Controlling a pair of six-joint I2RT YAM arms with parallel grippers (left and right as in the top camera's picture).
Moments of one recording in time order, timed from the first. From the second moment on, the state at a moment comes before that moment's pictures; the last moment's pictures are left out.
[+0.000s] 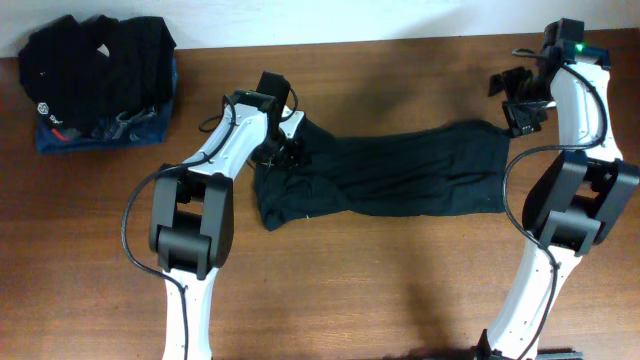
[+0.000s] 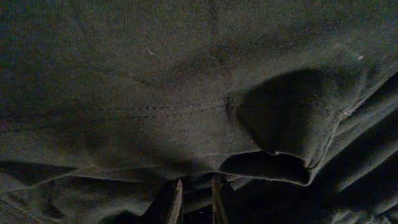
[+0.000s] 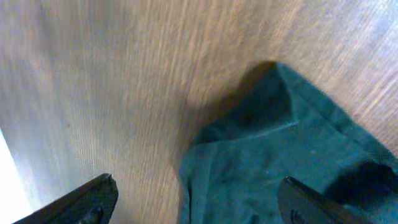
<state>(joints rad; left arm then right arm) -0.32 2.34 1.86 -0.98 0.25 -0.02 -0.30 2.36 2.18 -1.15 -0.20 1.06</state>
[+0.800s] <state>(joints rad) -0.32 2.34 1.86 -0.99 0.25 -0.02 -0.32 2.37 2.13 -1.14 -0.08 1.23</state>
